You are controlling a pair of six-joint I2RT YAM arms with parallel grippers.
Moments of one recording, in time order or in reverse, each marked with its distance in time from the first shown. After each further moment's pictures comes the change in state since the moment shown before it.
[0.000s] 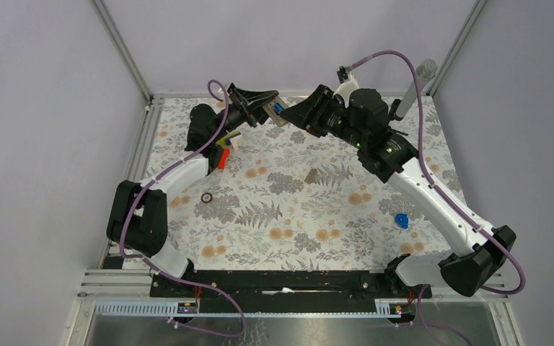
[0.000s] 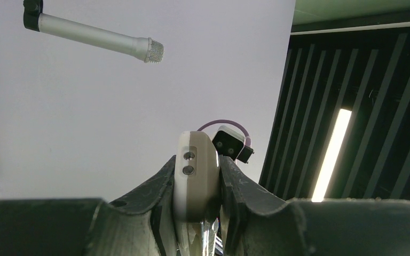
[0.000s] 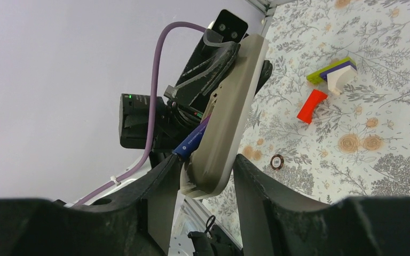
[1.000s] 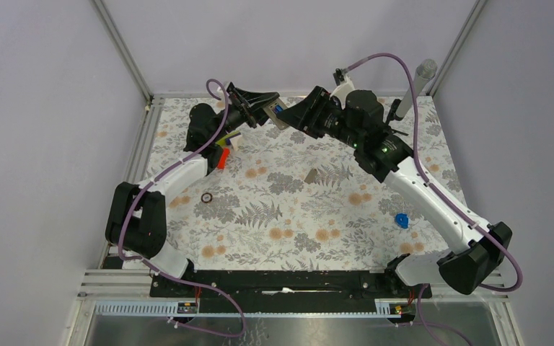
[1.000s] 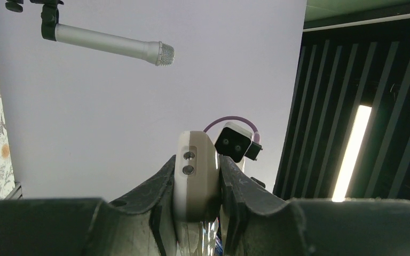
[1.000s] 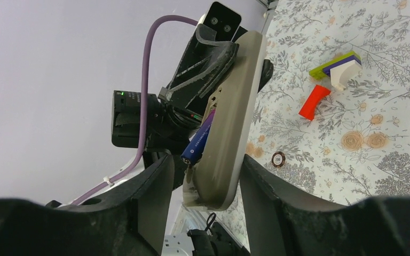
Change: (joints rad) left arm -0.003 -0.014 0.000 -0.043 0.001 0.082; right arm -0.002 0.017 -0.026 0.035 -0.023 0.009
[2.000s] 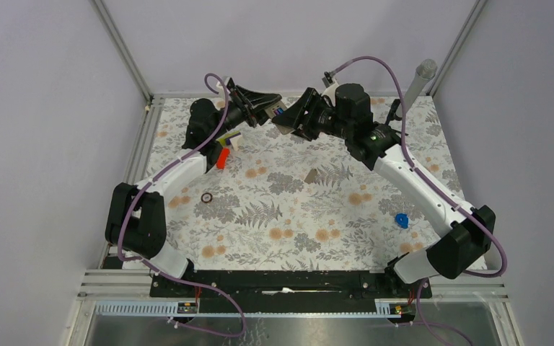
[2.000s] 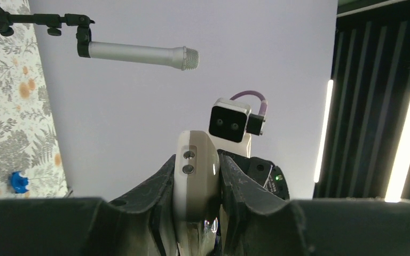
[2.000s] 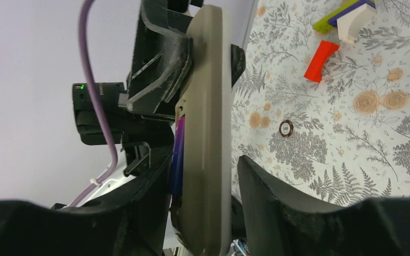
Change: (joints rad) left arm 0.008 -0.004 0.041 -0.100 0.018 0.183; right arm -0.051 0.115 0.047 -0.055 -0.145 0.099
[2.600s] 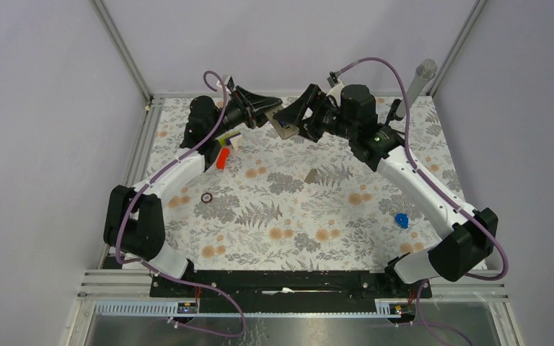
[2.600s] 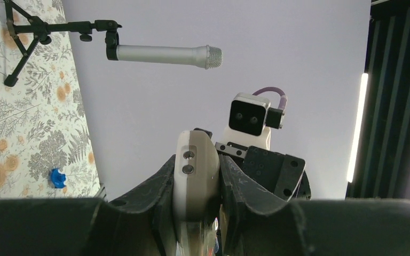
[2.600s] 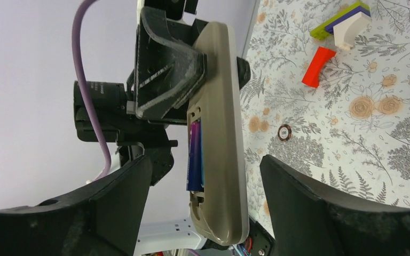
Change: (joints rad) left arm 0.004 -0.011 0.019 -0.112 0.021 0.149; right arm -0.021 -0.014 -0.040 0.023 -0.026 -0.006
